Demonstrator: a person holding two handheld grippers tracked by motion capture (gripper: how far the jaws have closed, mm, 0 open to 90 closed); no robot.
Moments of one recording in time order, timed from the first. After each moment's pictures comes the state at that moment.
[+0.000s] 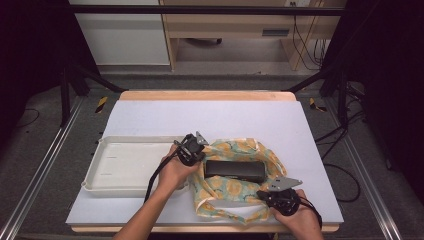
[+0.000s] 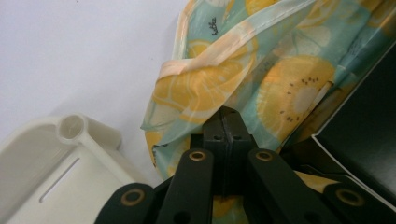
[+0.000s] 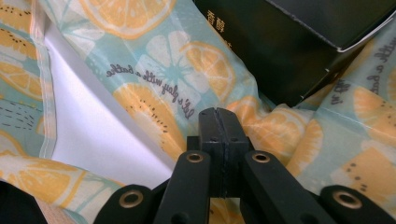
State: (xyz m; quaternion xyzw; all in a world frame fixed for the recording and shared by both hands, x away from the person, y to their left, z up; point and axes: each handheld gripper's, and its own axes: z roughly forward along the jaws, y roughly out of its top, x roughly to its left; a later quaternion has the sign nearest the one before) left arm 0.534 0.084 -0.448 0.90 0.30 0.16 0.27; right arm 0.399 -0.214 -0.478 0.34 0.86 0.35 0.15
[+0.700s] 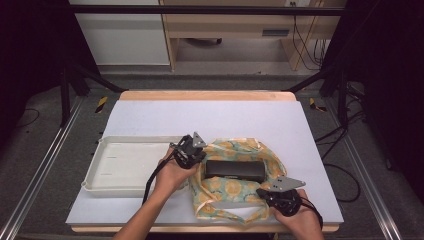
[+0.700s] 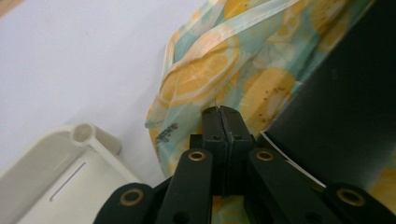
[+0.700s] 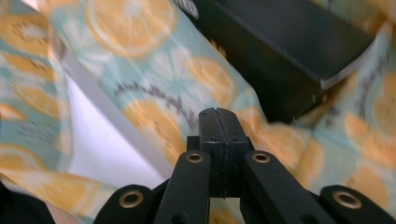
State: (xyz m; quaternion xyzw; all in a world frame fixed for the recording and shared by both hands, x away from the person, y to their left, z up) left arm 0.510 0.092 -0.425 0.89 0.28 0.17 0.32; right arm 0.394 -0.212 -0.467 0.33 0.85 0.37 0.17
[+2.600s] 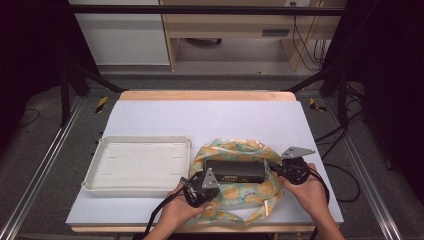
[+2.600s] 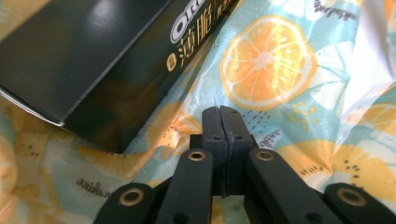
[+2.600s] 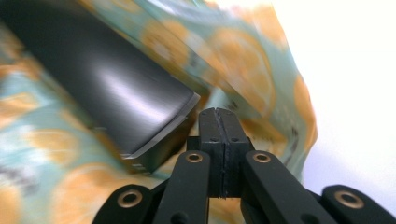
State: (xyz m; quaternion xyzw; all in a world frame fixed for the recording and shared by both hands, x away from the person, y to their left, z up) left arm 0.428 0.065 -0.463 0.92 0.20 0.11 0.33; right arm 0.463 -0.246 -0.442 0.40 0.83 0.36 0.18
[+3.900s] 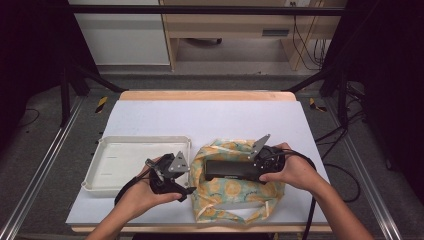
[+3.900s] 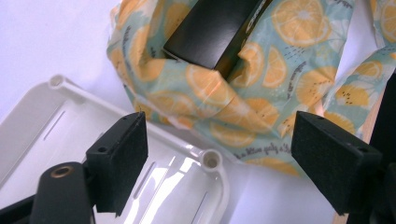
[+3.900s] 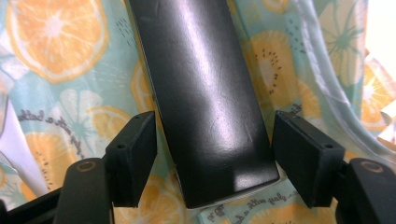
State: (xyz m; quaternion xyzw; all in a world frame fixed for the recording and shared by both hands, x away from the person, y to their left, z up) left arm 0.438 0.139 -0.390 0.92 0.19 0.13 0.30; right arm 0.499 -0.179 -0.415 0.17 0.96 0.19 0.09
